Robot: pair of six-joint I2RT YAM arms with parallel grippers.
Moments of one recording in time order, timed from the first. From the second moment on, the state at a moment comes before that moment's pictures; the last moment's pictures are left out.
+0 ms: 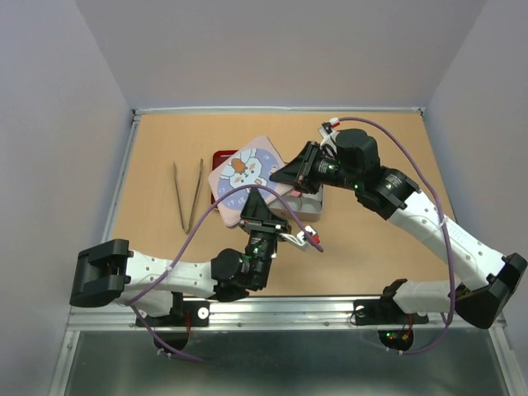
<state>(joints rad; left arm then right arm) -1.50 1.27 0.62 1.23 -1.19 1.88 0.73 1.25 1.33 -0.42 -0.27 1.15</state>
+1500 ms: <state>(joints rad) -0.69 0.99 1.03 -0.18 -0.05 -0.19 0.59 0.70 0.42 0.09 0.28 1.15</state>
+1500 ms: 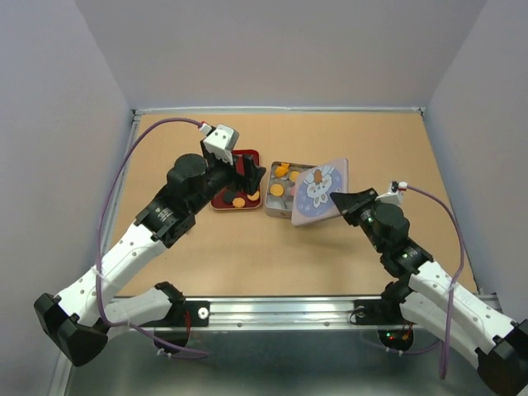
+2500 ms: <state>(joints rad) -0.45 1.30 0.90 0.10 0.29 -0.46 0.29 1.06 0.15 0.93 -0.13 1.37</state>
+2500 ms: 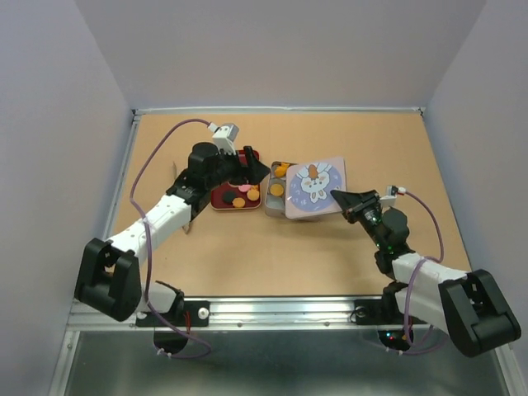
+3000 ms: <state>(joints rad) -0.44 1.56 0.88 0.24 0.41 -0.52 0.27 1.50 0.11 1.27 -0.16 1.48</state>
